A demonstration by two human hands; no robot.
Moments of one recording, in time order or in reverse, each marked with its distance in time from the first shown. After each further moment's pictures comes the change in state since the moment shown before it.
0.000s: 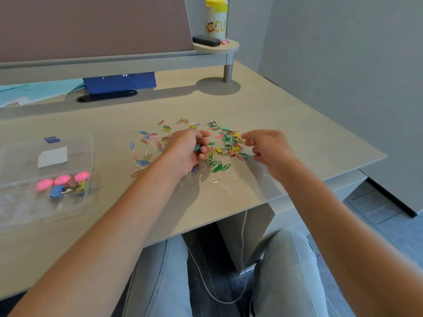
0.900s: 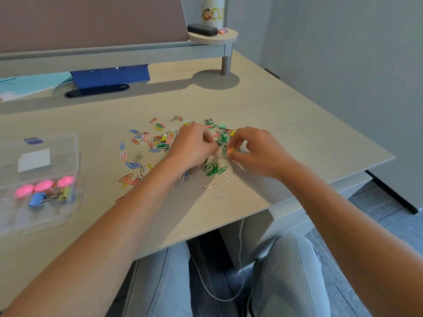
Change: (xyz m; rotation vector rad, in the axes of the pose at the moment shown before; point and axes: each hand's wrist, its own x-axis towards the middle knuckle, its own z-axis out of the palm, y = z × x) left_hand 0.037 -0.010 0.011 1.157 0.062 0.594; right_hand 0.027 0.012 -0.007 -0.801 -0.208 -0.645
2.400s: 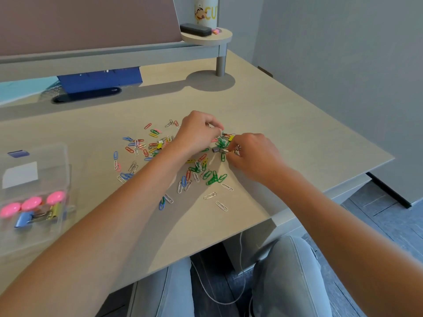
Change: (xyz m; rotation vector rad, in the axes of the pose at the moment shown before) left_hand 0.048 0.008 0.000 -0.265 -0.067 -0.030; right_hand 0.016 -0.007 0.013 -0.288 0.052 0.104
